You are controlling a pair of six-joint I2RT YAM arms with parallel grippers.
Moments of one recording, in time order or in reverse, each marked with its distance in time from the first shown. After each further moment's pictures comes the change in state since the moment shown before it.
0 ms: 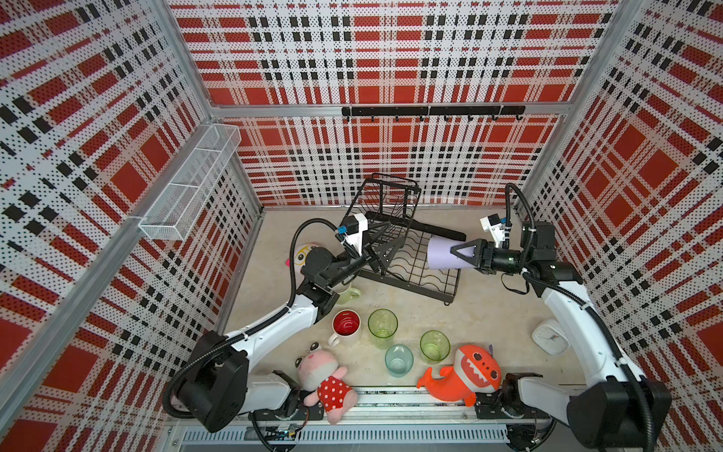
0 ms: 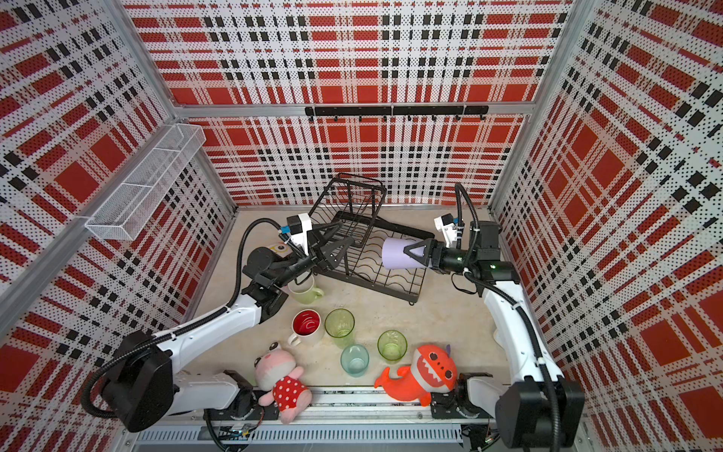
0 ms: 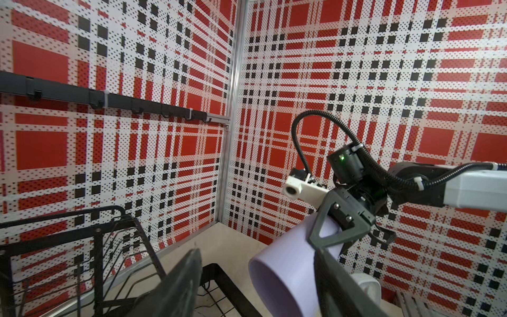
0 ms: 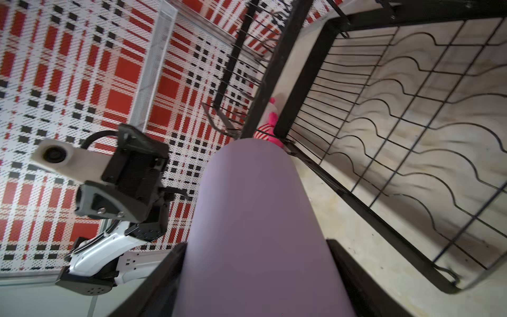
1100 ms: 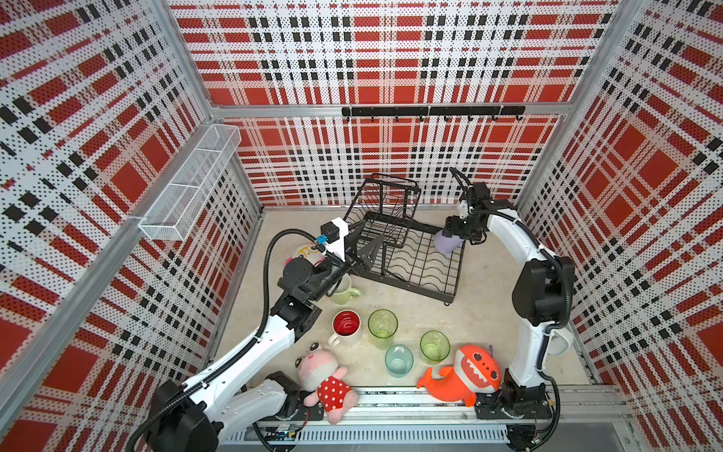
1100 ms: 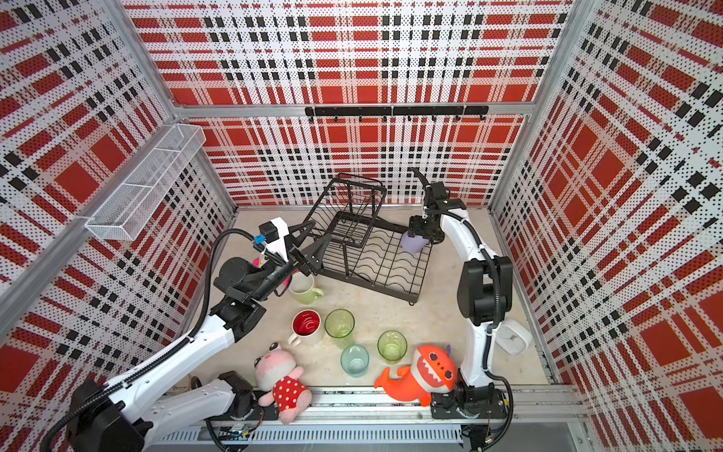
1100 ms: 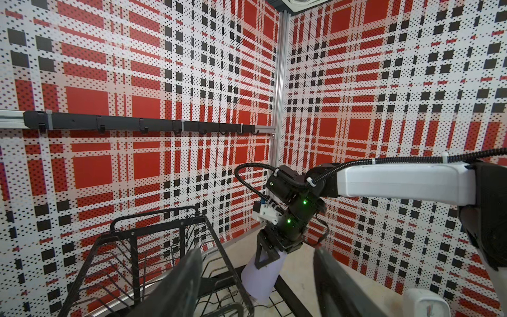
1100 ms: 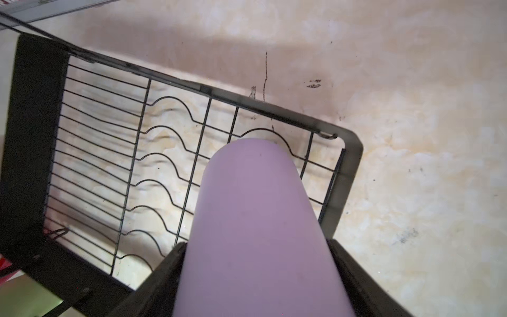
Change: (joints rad) left arm -0.006 -0.256 -0.037 -0.278 -0.201 0.163; right arm 0.153 0.834 0.830 -0.402 0.860 -0.217
